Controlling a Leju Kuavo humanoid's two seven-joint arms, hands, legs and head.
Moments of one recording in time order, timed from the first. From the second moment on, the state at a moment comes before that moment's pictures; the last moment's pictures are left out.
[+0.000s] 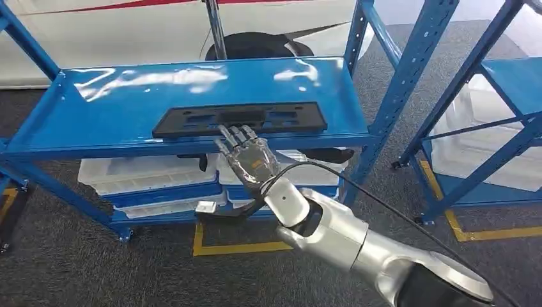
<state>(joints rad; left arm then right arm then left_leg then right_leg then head) -0.16 0.02 -0.93 -0.25 0.66 0.15 0.04 -0.88 -0.02 1.14 -1.14 0.98 0.10 0.32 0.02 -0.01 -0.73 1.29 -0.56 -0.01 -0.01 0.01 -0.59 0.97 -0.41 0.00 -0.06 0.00</state>
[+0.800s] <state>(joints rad) -0.16 0.02 -0.93 -0.24 0.66 0.15 0.04 -0.87 -0.05 1.11 -1.11 0.93 0.16 0.30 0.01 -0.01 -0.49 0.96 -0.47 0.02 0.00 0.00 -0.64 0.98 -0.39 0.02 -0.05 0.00</state>
